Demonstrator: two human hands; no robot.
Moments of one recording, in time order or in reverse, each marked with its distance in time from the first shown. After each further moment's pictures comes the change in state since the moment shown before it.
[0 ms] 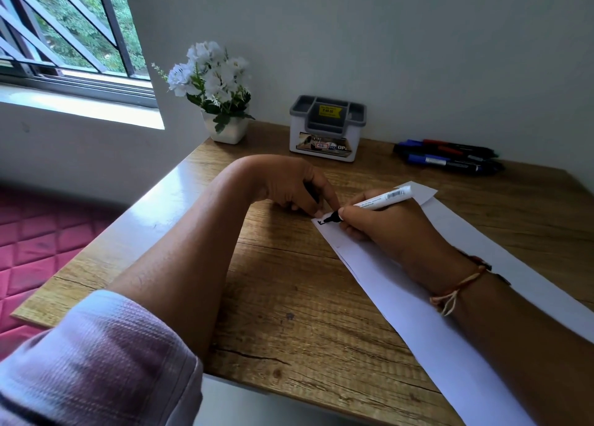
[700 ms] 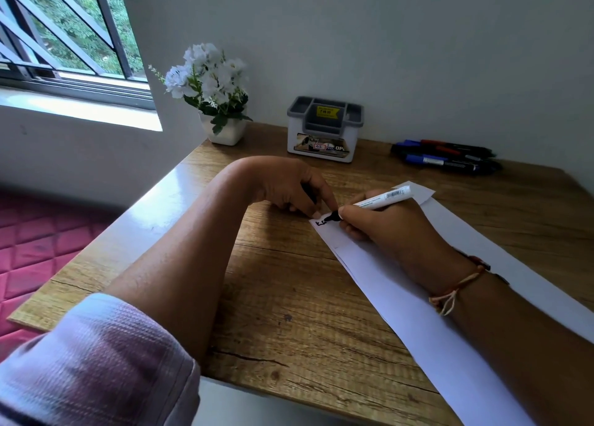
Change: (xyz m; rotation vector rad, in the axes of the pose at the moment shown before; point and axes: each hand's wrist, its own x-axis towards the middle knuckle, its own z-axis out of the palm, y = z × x) left_hand 0.002 -0.002 -0.001 0.028 -0.006 -0.008; right_hand -0.005 -0.008 -0.002 0.067 0.018 0.075
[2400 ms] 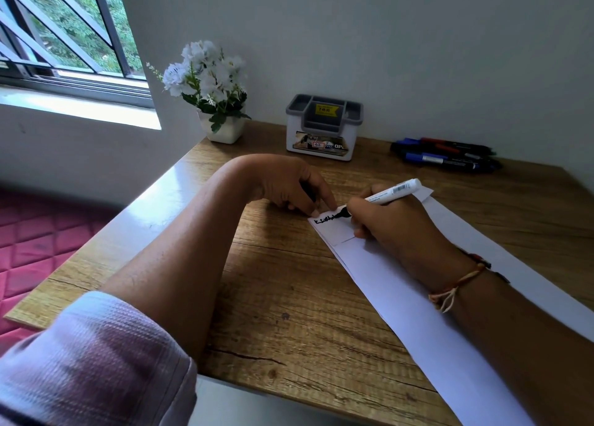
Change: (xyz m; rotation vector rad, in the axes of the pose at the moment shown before) left_hand 0.003 -0.001 -0.001 -0.013 0.004 -0.012; right_hand 0.003 -0.002 -0.001 -0.109 0.096 -0.005
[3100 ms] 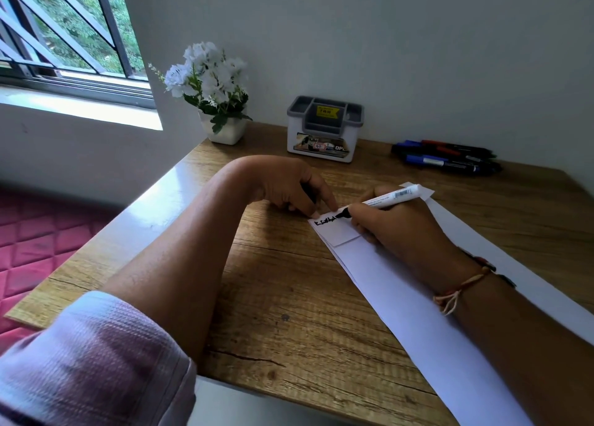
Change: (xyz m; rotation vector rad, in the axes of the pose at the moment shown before) left_hand -0.002 0.000 0.001 0.007 0.019 0.004; right_hand -0.001 0.004 -0.006 -0.094 -0.004 -0.073
